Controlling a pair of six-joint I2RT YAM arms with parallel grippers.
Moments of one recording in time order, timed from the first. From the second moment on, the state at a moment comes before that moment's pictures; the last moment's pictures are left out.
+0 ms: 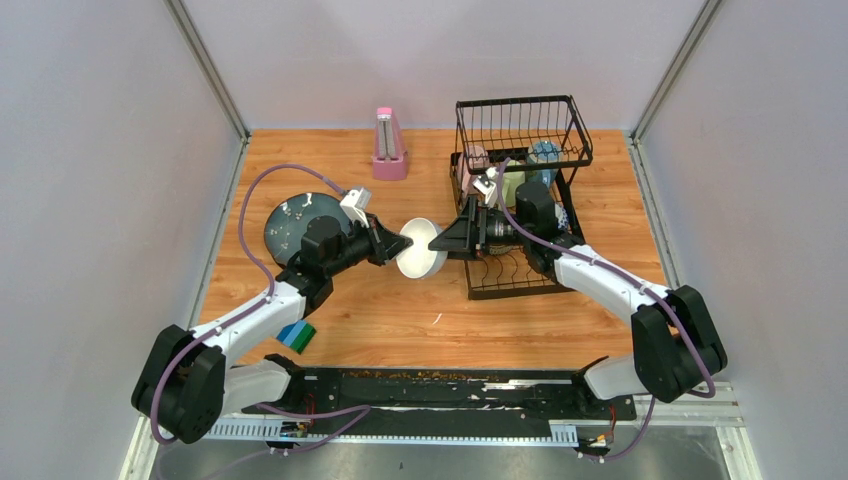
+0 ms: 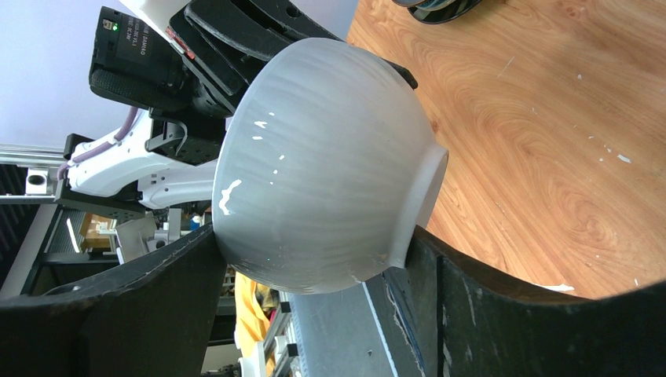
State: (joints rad) left arm -0.49 1.15 0.55 0.40 0.38 -0.57; right arm 0.49 1.40 0.84 0.28 -0.90 0.97
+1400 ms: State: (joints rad) left arm -0.49 1.18 0.55 0.39 0.39 -0.58; right arm 0.49 1.38 0.84 0.21 -0.83 0.97
